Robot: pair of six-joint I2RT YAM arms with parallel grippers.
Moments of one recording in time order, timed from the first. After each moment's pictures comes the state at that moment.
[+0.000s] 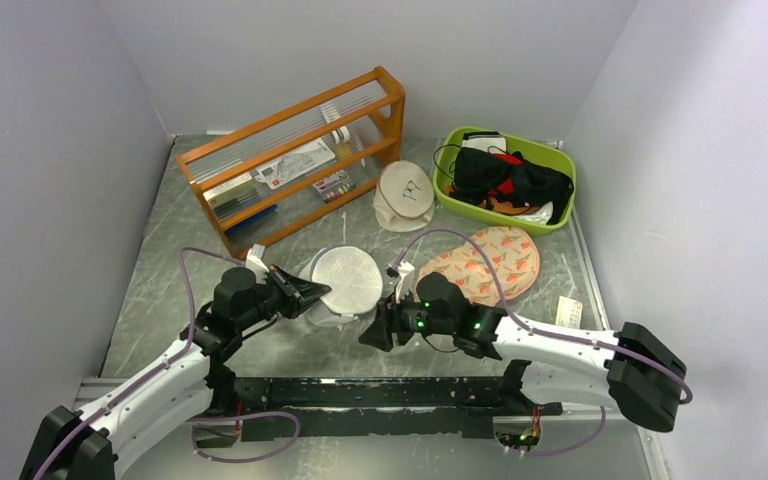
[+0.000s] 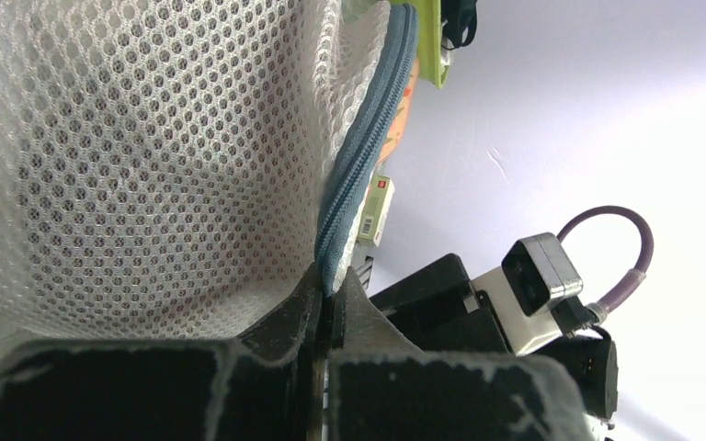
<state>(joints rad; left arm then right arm) -0.53 0.71 0.20 0.17 0.27 -1.42 0.99 1.06 0.43 0.14 -0.27 0.54</state>
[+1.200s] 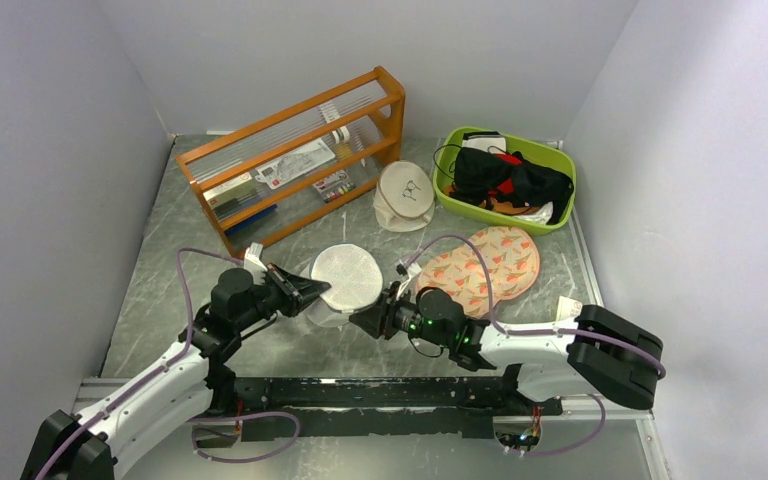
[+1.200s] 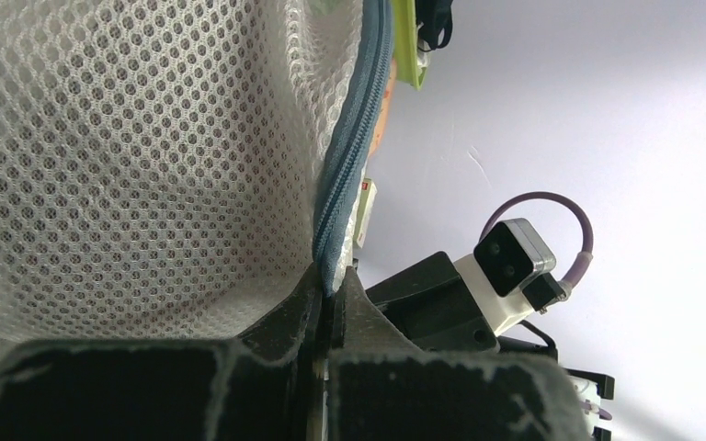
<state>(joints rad) -0.53 0.69 0.19 0.20 0.28 -1.44 1.10 1.24 0.29 0.75 0.01 0.68</state>
